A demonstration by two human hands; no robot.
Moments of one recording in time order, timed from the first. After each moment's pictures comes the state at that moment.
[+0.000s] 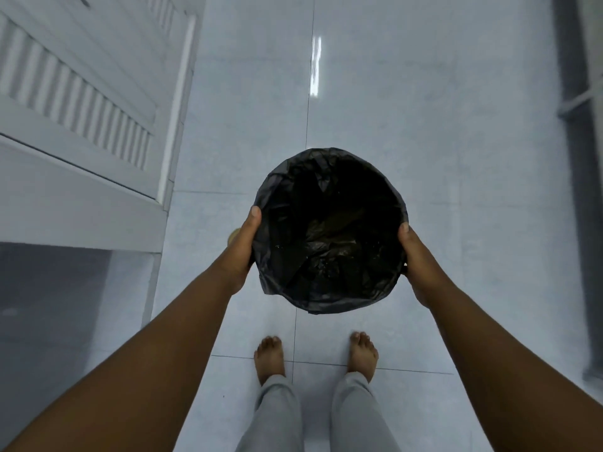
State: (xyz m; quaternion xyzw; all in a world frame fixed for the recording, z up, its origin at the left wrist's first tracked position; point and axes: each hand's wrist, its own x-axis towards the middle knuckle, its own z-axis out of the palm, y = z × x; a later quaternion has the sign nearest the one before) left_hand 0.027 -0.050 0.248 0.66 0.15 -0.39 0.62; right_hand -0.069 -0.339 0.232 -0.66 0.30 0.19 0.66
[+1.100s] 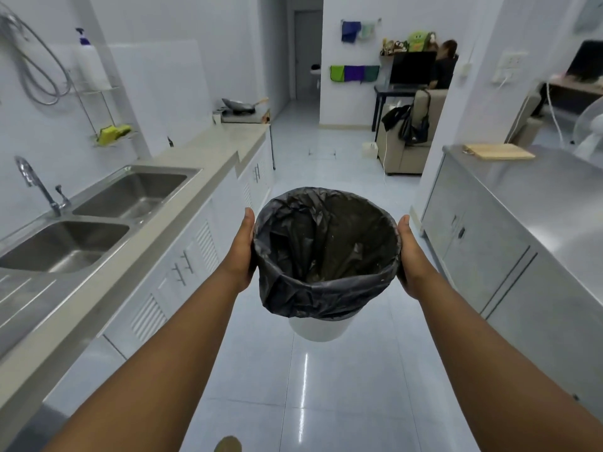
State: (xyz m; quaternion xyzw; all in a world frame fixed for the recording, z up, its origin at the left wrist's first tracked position) left_hand 0.121 -0.162 0.788 0.62 -0.10 -0.18 0.76; right_hand 0.054 -0.454 0.774 -0.69 0.11 -0.01 0.72
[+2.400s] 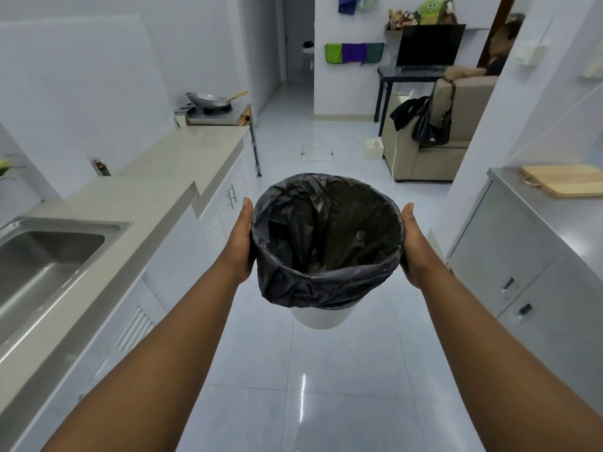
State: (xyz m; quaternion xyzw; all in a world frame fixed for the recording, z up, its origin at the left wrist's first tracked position) left_hand 0.727 -0.357 0.778 0.62 -0.09 -0.18 0.76; right_hand 0.652 -0.641 0.771 -0.68 0.11 -0.02 0.72
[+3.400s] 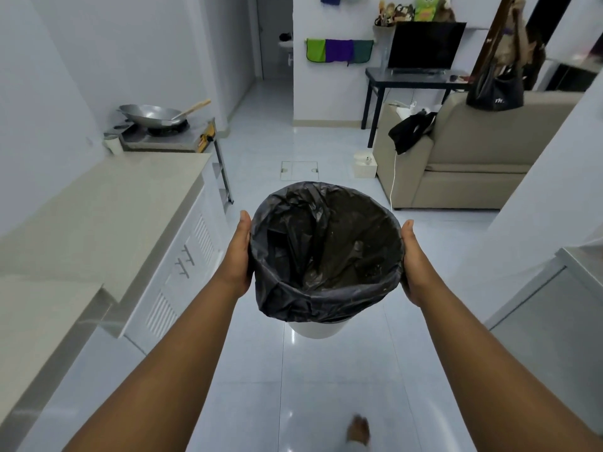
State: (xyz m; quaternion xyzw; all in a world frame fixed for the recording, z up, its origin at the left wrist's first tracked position) left_hand 1.300 -0.515 0.754 0.60 -0.08 -0.21 0.77; right_hand 1.206 -0.787 0.752 -0.67 0.19 -0.02 0.72
